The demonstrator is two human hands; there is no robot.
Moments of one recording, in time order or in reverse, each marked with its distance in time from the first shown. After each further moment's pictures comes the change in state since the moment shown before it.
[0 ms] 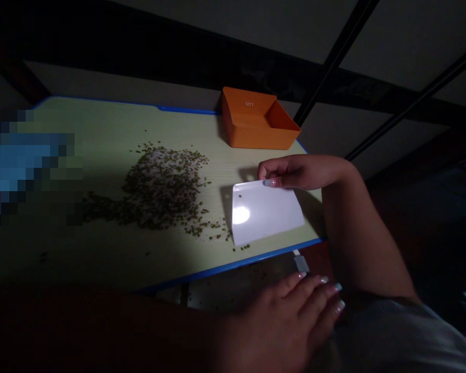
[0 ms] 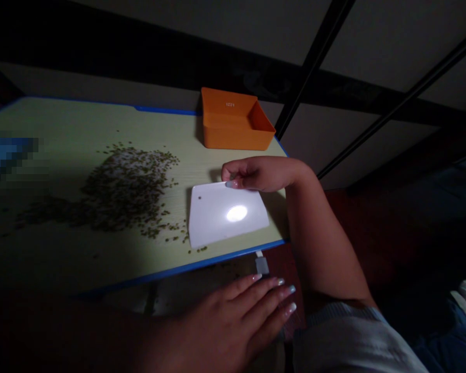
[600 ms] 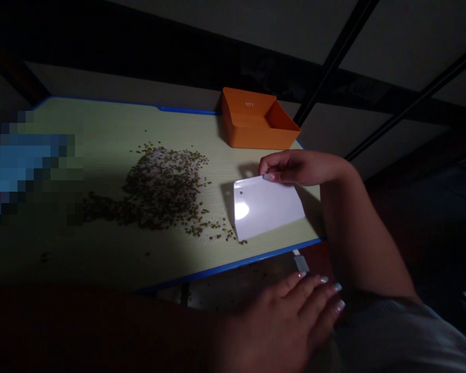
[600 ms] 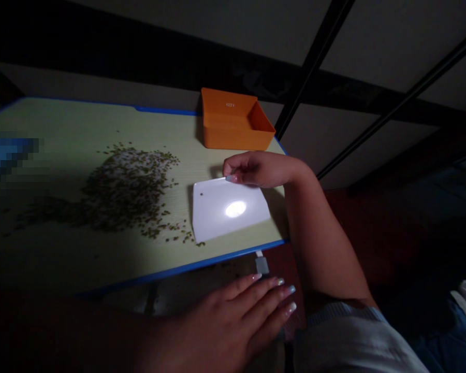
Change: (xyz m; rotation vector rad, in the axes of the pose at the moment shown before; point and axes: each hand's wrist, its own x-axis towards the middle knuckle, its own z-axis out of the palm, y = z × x) left_hand -0.001 0.000 0.001 0.005 0.005 0.001; right_hand 0.002 0.000 -0.002 0.026 0.087 0.084
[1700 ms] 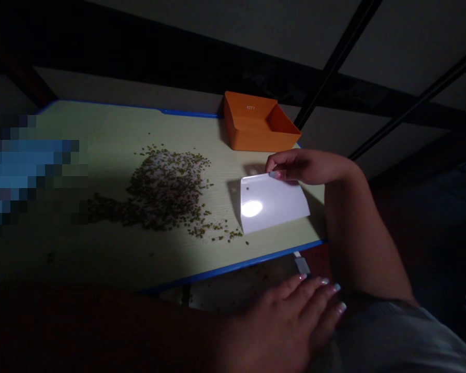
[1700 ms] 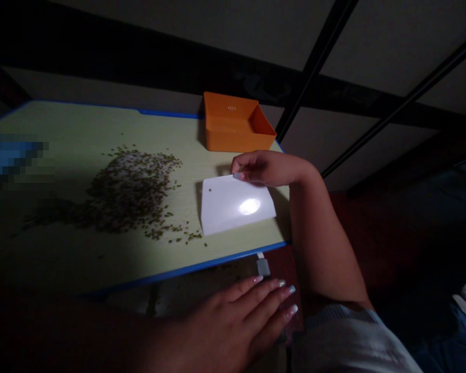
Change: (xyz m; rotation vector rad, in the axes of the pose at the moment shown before) left_hand -0.002 0.000 0.004 0.055 0.072 -0.013; right_hand -0.006 0.002 -0.003 0.045 0.100 0.061
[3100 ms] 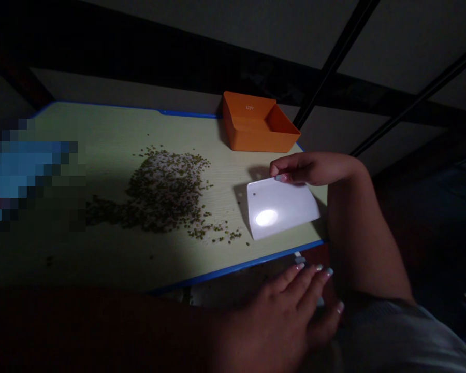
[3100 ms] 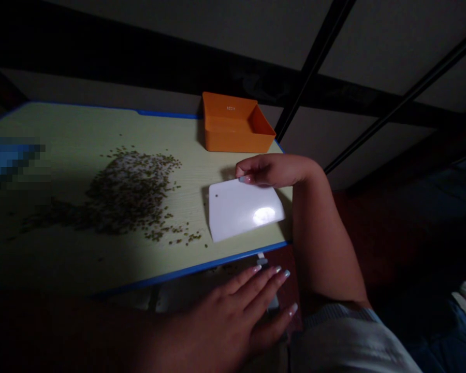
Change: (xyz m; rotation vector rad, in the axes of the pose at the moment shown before) left_hand 0.000 -0.007 -0.003 -0.030 -0.046 0.006; right_hand -0.006 0.001 -0.003 0.042 -0.099 0.054
